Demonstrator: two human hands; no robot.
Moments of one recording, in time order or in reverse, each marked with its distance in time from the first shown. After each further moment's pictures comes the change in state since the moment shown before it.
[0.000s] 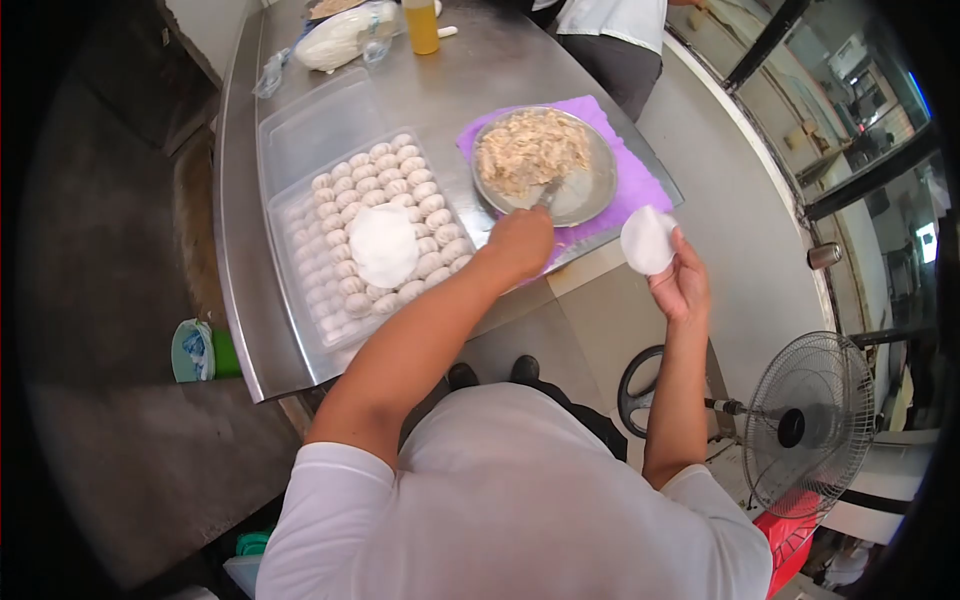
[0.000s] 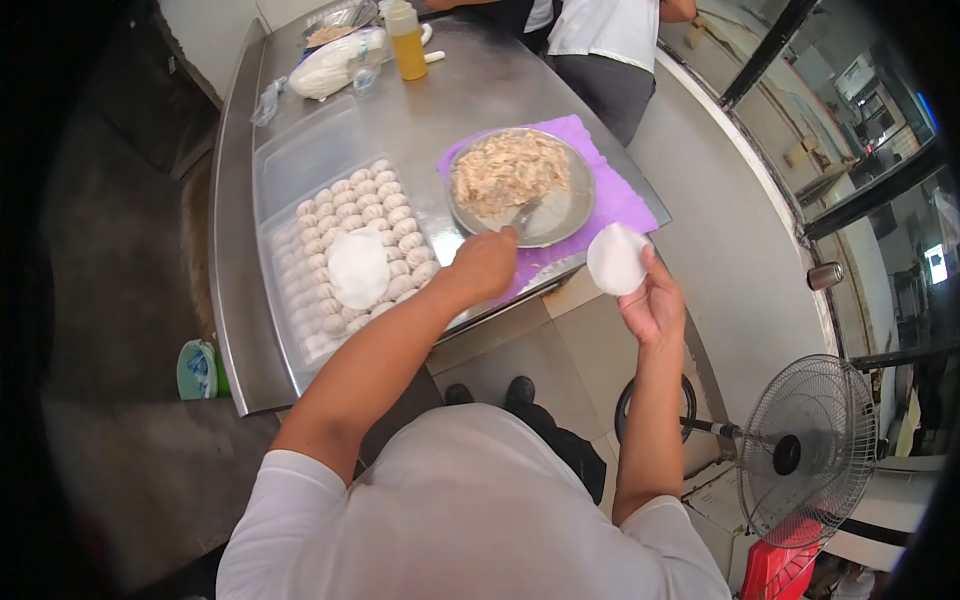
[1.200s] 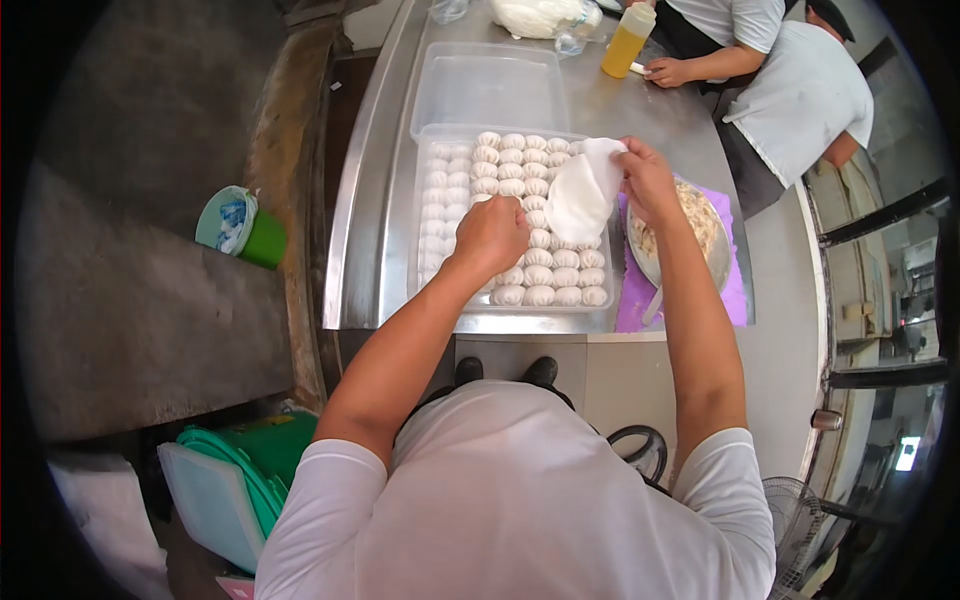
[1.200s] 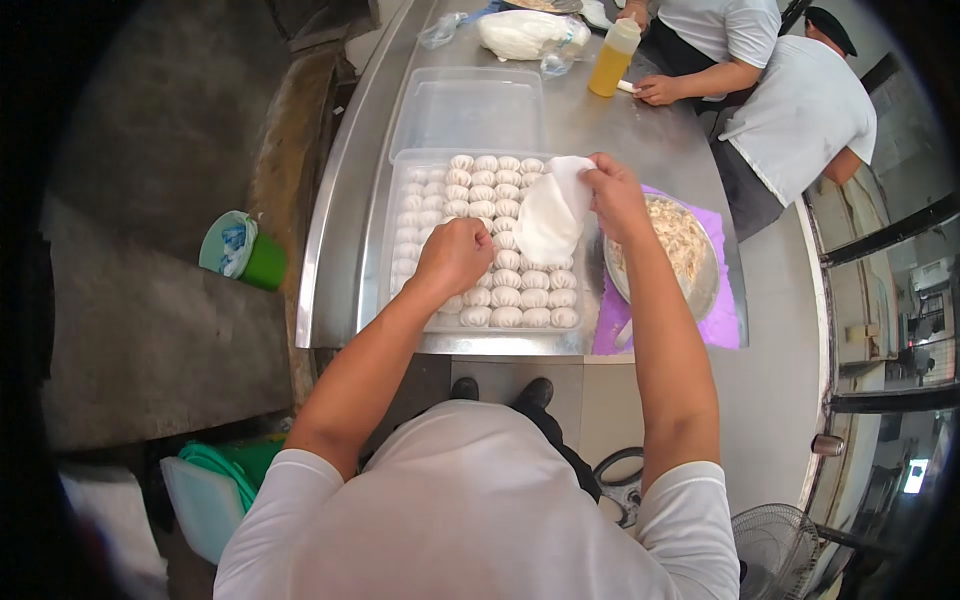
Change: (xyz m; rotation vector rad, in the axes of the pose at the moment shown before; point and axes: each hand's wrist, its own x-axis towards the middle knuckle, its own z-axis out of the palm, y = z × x) left_hand -0.124 -0.176 -0.062 -0.348 0.530 -0.474; right_hand 0.209 0.208 0.206 -1.007 -0.493 0.185
